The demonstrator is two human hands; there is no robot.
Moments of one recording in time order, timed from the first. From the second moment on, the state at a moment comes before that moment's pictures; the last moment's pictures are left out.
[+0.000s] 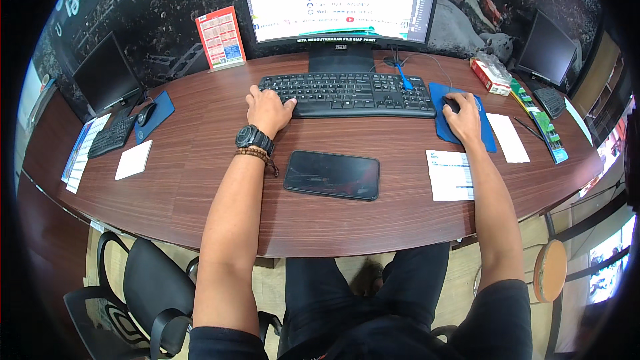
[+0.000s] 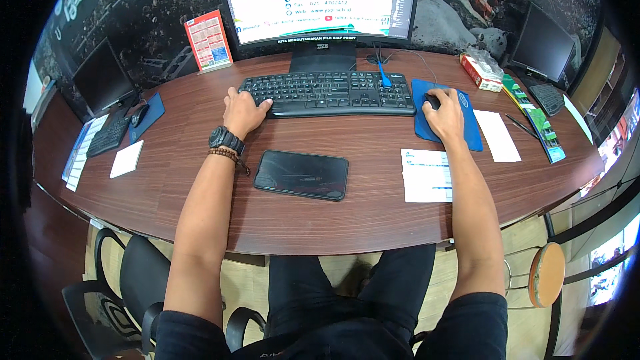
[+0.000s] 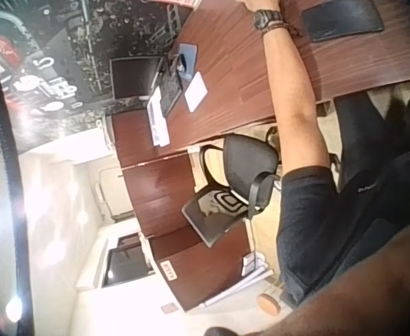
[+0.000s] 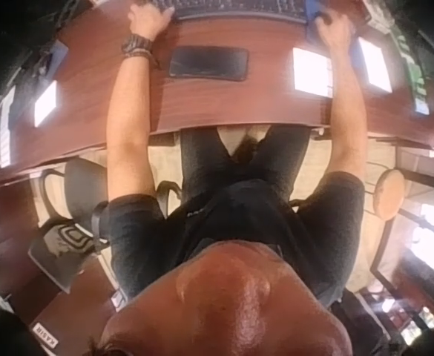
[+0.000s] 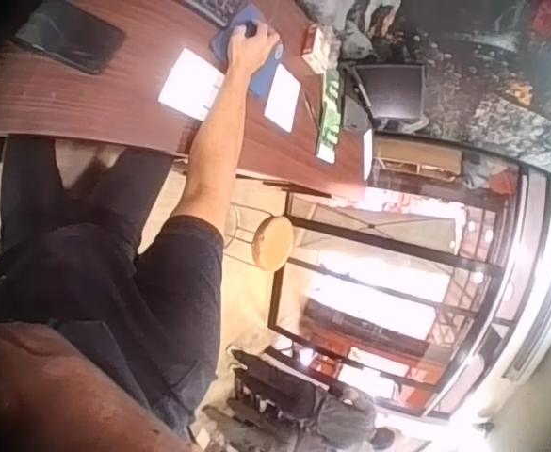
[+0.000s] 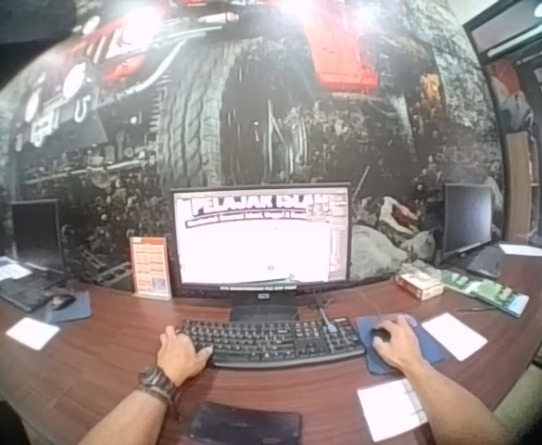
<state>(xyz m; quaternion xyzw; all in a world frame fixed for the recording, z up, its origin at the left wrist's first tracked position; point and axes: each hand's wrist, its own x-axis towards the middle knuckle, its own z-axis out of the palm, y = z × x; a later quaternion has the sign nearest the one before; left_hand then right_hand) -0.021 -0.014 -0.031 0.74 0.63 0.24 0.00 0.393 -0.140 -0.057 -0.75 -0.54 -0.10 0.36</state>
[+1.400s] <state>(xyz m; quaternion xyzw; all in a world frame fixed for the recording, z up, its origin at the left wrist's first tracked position) -0.019 -0.009 -0.041 0.73 0.63 0.26 0.00 0.397 -0.141 -0.059 -0.73 -0.56 -0.08 0.39</state>
